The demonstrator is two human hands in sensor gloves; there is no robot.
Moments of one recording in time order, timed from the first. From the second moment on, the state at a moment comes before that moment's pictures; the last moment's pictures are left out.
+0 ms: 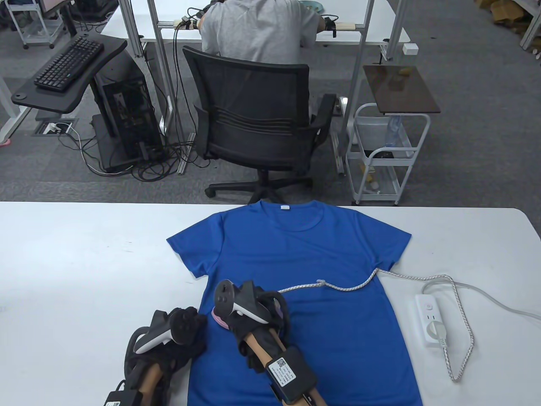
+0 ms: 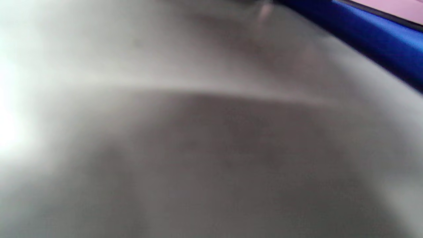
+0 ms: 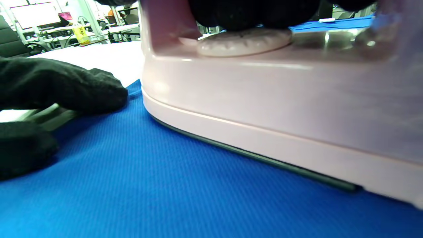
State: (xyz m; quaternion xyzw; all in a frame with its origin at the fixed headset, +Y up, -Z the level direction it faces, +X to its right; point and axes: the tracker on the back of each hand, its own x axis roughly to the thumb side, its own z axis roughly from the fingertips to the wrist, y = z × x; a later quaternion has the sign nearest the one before) left_hand -0.236 -0.803 -0.346 -0.26 -0.10 0.06 0.96; right_hand -0.058 -0.739 -0.385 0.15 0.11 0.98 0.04
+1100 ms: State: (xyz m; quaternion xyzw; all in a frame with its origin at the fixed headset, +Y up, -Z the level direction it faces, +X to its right) left_hand -0.237 -0.805 -0.345 -0.27 -0.10 0.07 0.96; right_hand -0.016 -0.737 -0.343 0.15 0.10 0.98 0.00
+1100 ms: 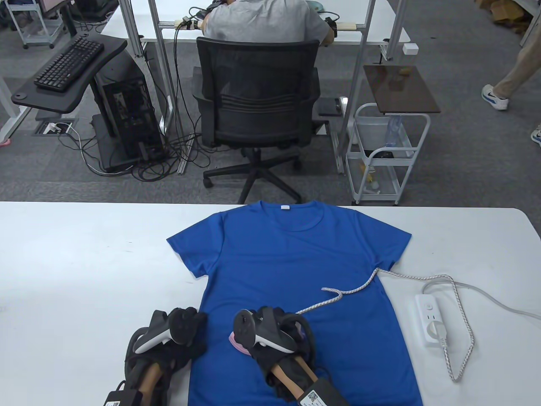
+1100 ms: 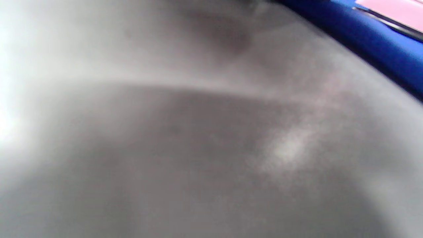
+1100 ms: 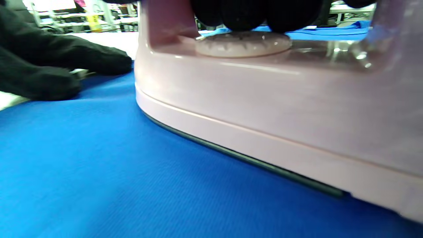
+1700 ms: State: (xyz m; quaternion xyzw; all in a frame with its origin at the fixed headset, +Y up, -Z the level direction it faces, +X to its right) left_hand -0.237 -0.808 -0.345 -0.27 -0.09 0.09 0.95; right_hand -0.004 -0.742 -0.394 0.07 0.07 0.99 0.03
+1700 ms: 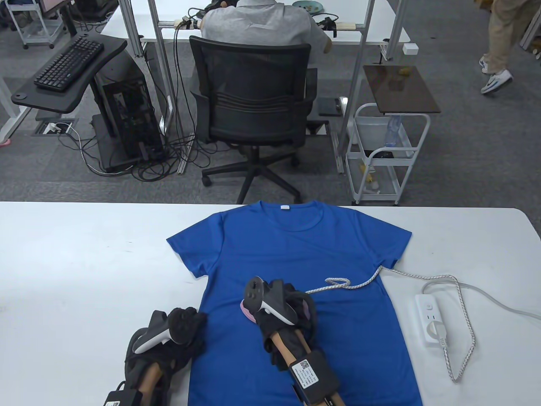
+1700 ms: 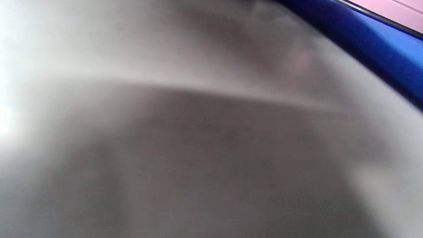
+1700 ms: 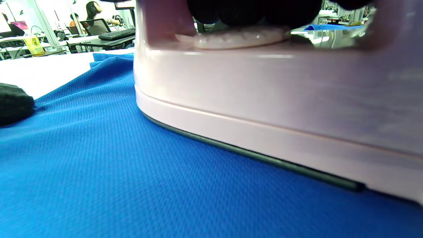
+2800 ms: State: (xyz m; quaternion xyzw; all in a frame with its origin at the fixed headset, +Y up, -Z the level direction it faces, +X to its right) left_hand -0.237 -0.807 -0.346 -0.27 -0.09 0.09 0.95; right_hand 0.039 -0.740 -0.335 0.13 0.07 0.99 0.02
